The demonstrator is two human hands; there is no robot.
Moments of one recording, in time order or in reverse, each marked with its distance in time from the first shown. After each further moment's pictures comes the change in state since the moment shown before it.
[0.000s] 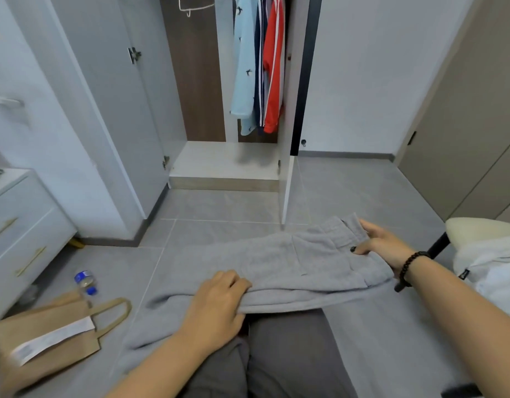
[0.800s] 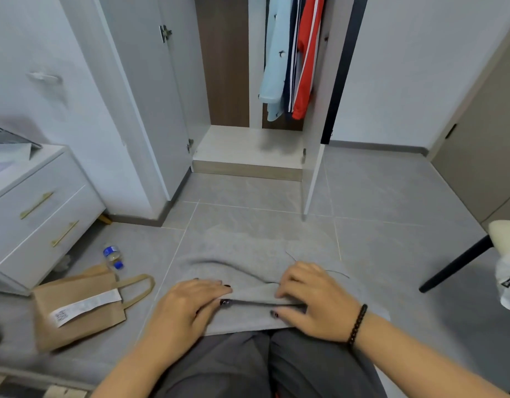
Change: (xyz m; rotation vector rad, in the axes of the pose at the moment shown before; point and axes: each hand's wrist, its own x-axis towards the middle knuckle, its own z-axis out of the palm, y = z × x) left_hand -0.074 -0.053 -0.041 -0.266 0.066 -0.170; right_hand -0.069 0.009 0.171 -0.846 -0.207 -1.103
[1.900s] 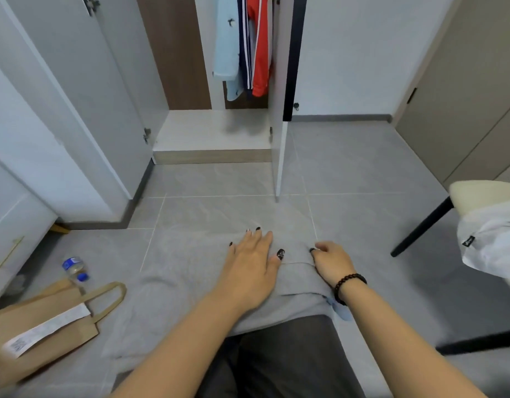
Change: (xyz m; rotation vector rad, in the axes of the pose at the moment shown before) left_hand 0.125 0.069 0.107 0.107 -0.412 -0.192; right_hand -0.025 0.098 0.011 0.550 0.172 1.330
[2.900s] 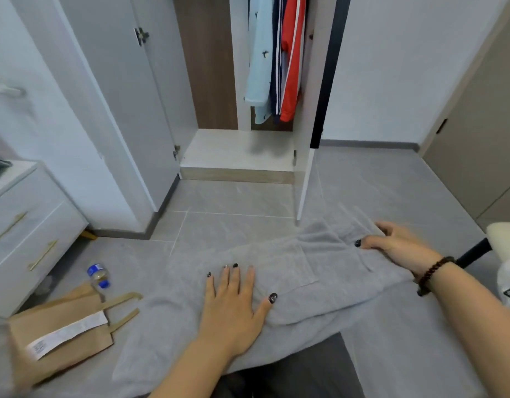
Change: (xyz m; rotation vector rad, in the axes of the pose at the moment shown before) left_hand -0.027 -0.054 -0.001 0.290 0.023 -0.231; right_hand 0.028 -0.062 -0.101 0.108 -0.167 -0.188
